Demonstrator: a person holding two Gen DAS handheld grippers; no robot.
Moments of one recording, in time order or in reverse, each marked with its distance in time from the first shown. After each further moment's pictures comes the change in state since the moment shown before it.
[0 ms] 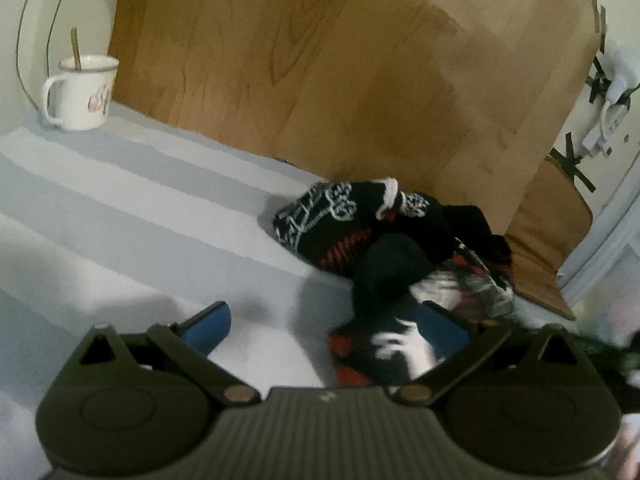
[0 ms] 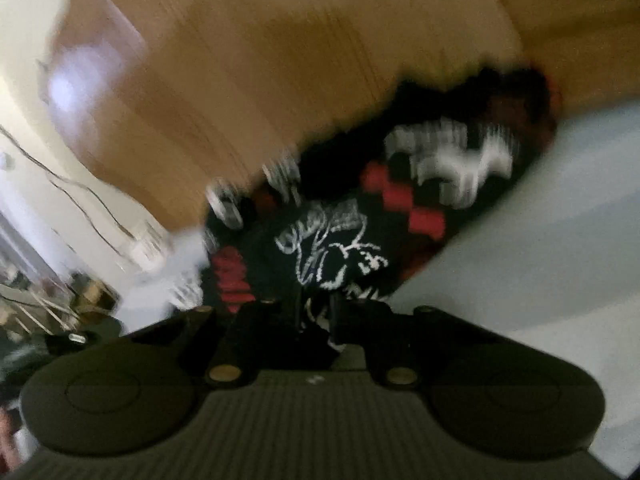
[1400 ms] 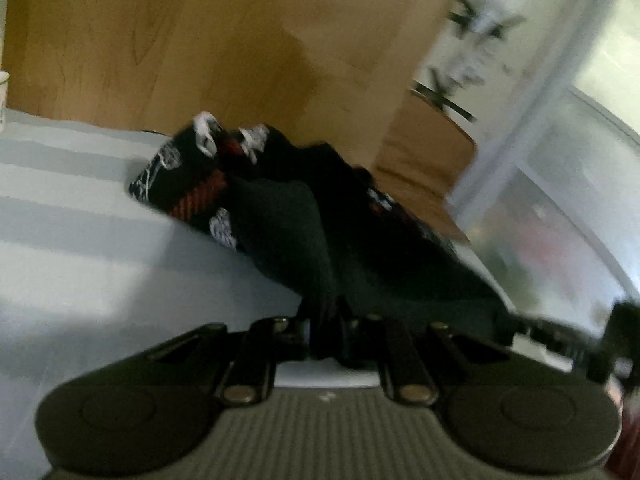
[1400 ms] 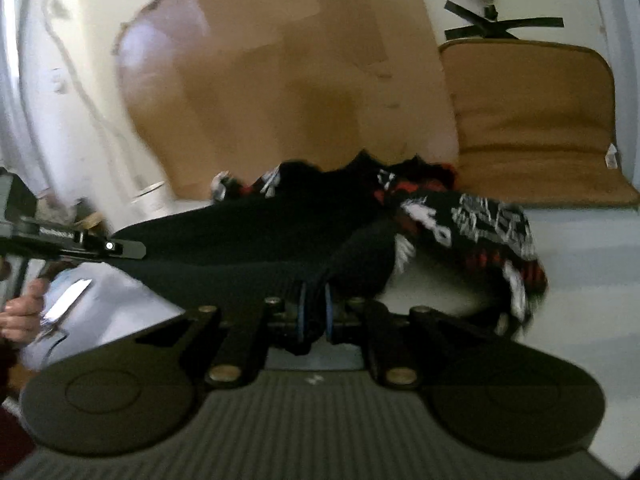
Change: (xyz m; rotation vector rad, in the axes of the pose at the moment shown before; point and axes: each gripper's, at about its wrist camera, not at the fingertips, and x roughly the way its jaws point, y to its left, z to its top) left arm -0.069 -0.062 -0.047 0.185 0.148 -0.309; right arm -0.215 -0.021 -0.031 -0.279 0.098 0.013
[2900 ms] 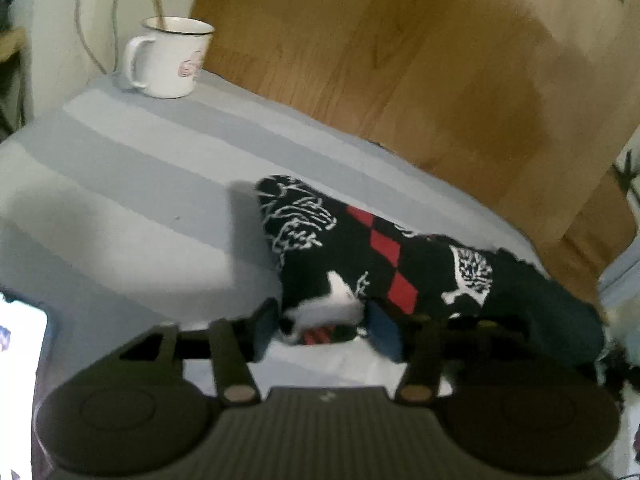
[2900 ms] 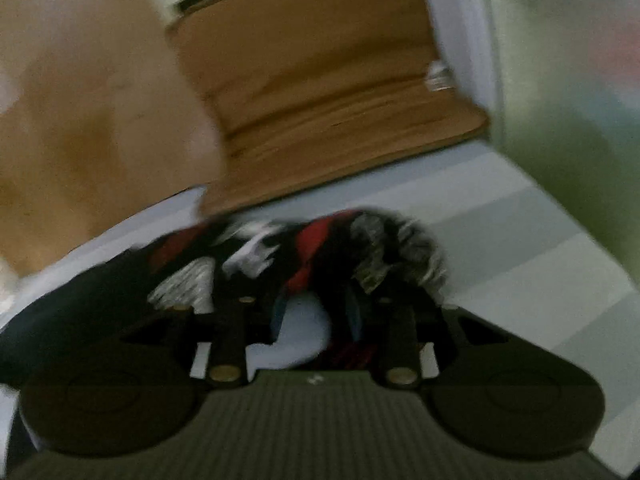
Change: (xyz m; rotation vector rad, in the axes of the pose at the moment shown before) left arm -0.014 0.158 0.015 -0.315 -0.048 0.373; right arm 0.060 -0.182 0.037 0.279 0.047 -0.317
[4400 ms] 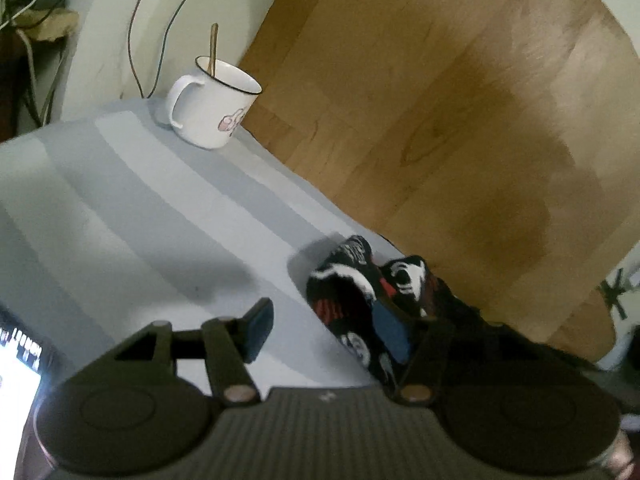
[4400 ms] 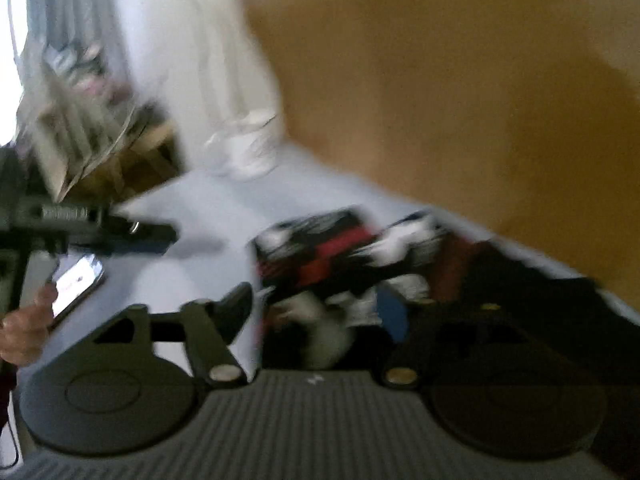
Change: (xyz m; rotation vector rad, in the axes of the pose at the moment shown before) left arm -0.004 0.033 0.025 -0.202 -0.203 -0.068; right arm 0.142 0.376 -0.028 -0.781 0.234 0.572
